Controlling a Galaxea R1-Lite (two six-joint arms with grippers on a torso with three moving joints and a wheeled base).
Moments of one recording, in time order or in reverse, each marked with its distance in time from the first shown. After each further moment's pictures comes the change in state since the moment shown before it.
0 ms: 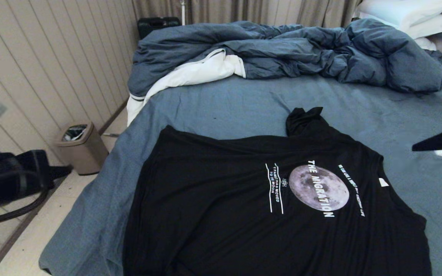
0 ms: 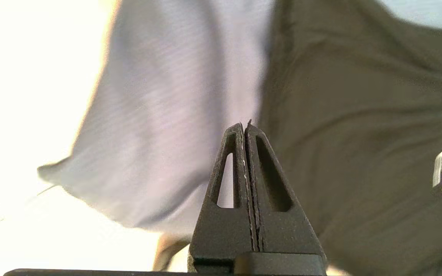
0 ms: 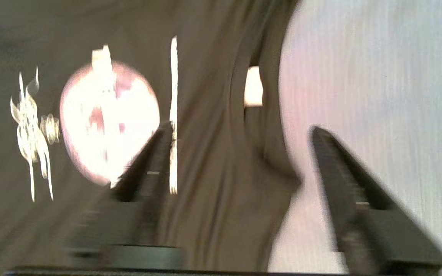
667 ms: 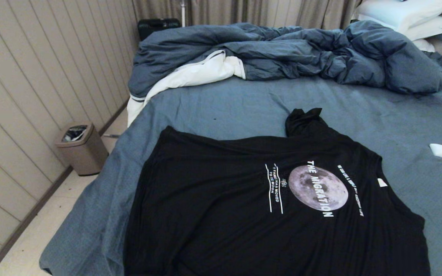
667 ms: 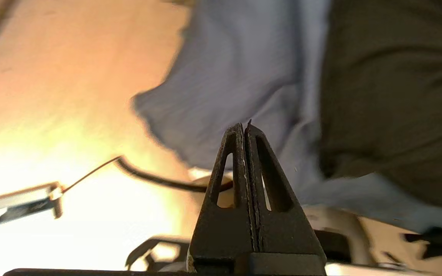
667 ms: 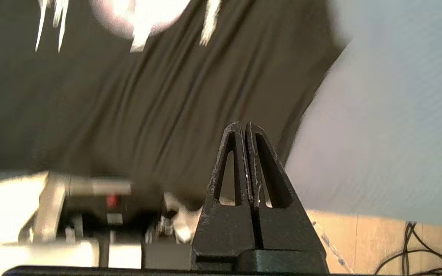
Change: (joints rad) left arm 0.023 -0.599 0.085 0.455 0.103 0.073; right arm 0.018 -0.618 0.519 0.020 0.032 -0.140
